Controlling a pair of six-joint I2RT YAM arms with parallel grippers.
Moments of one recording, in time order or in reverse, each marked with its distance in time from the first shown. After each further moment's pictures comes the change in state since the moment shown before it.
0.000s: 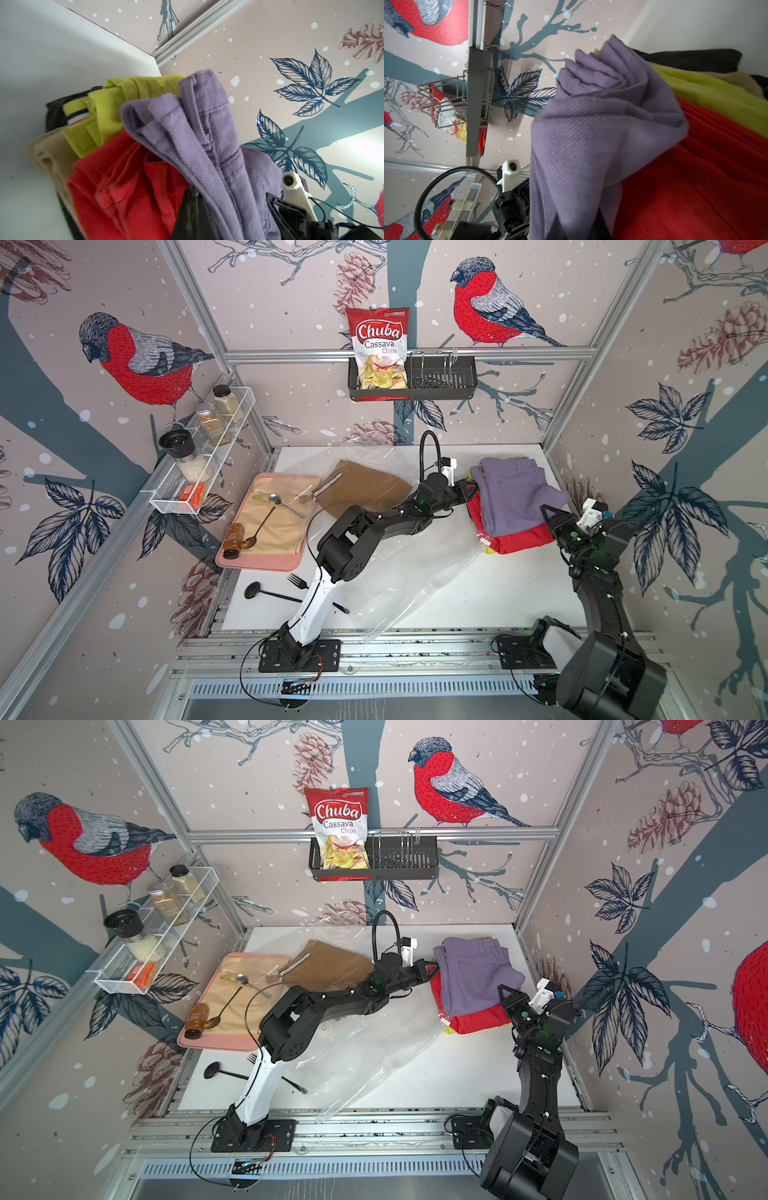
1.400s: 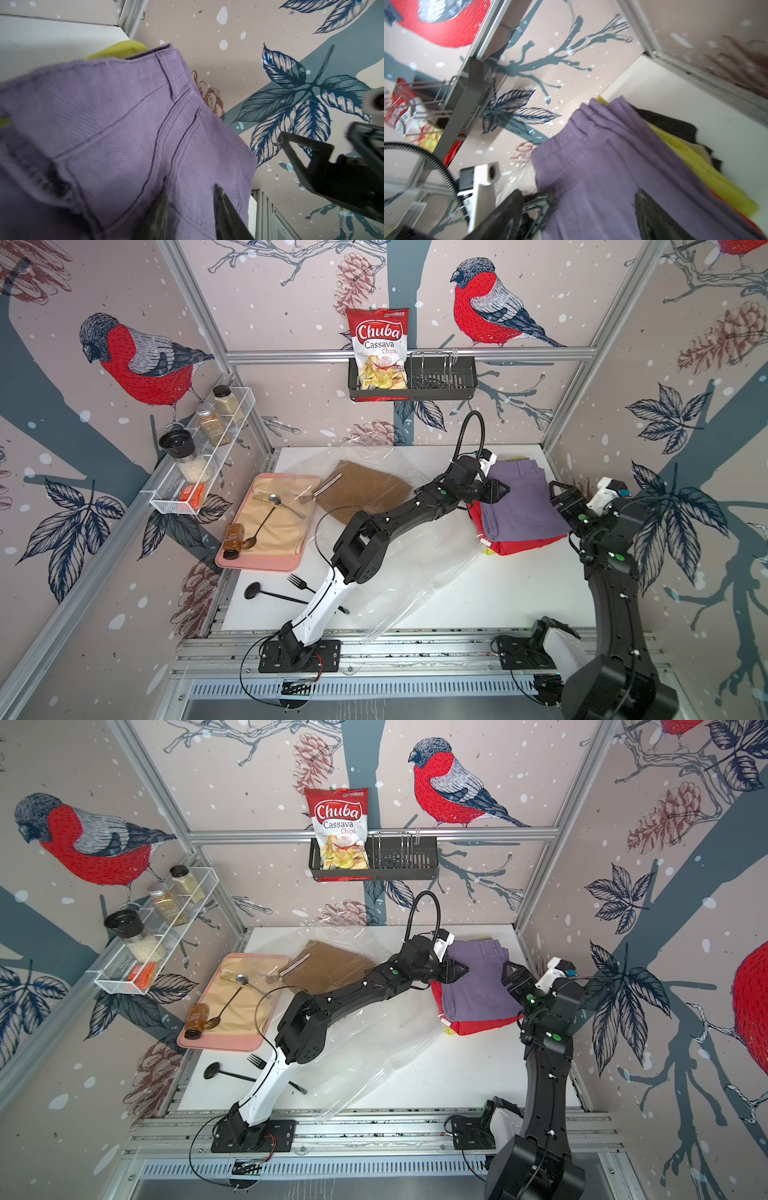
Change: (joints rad) left arm -0.082 0.155 0.557 -0.604 0.106 0.381; right arm 0.153 -0.018 0.281 -0.245 0.238 -0.222
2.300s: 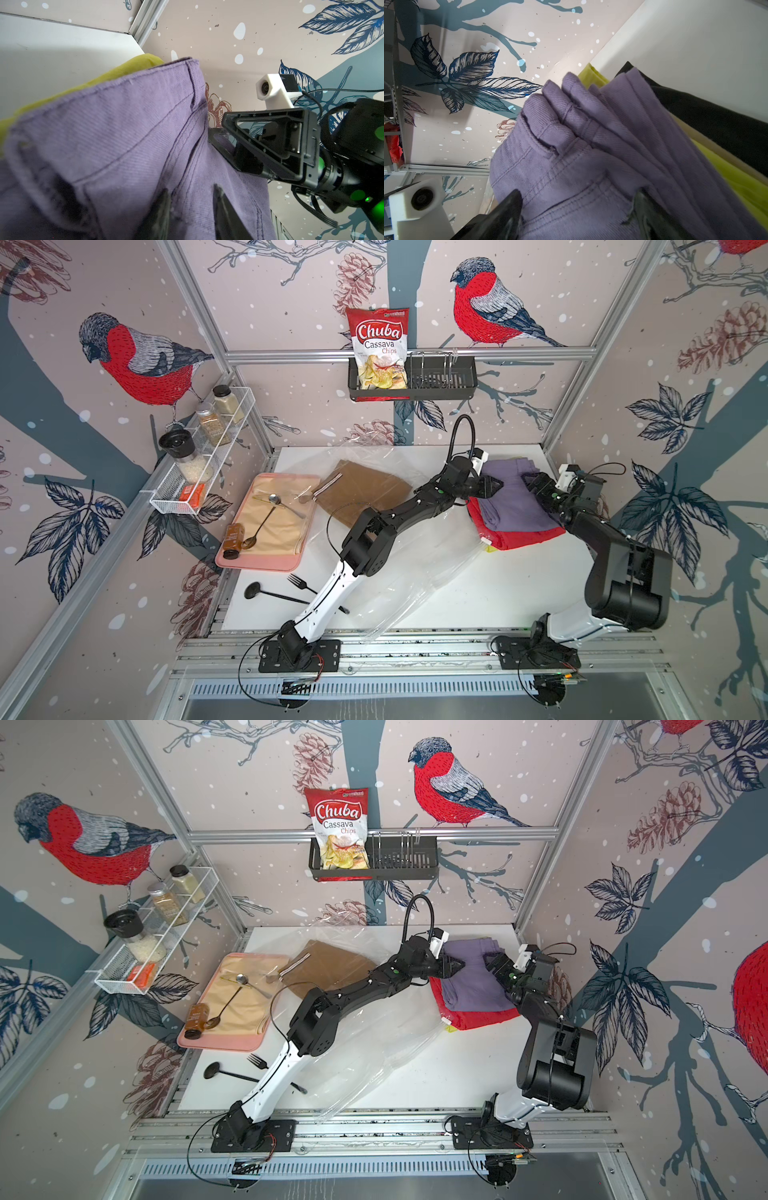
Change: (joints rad) left arm 0.055 0.150 0.094 0.108 0.037 -0.053; right arm 0.040 0.633 0.163 0.245 -0.083 -0.019
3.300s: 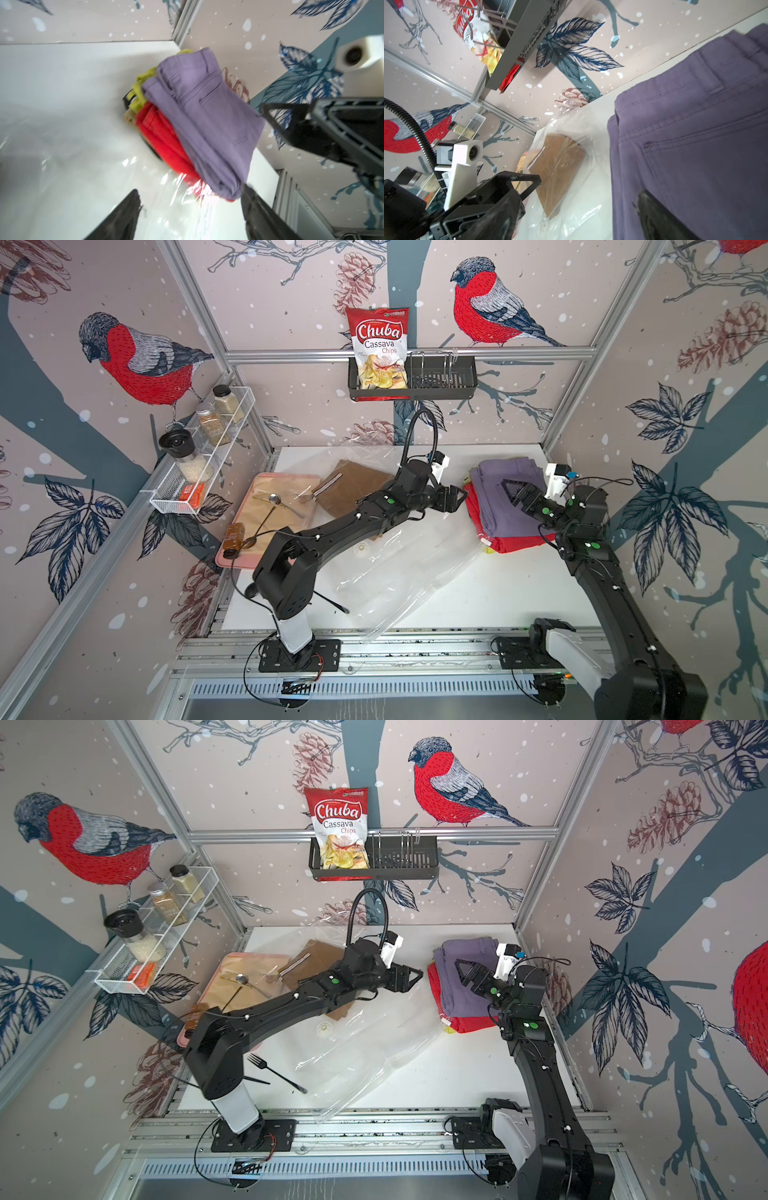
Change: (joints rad) left arm 0.020 -0.857 -0.878 -0.165 -0.208 0.221; right arm 0.257 -0.644 -0.161 -0.236 -0.011 -0.005
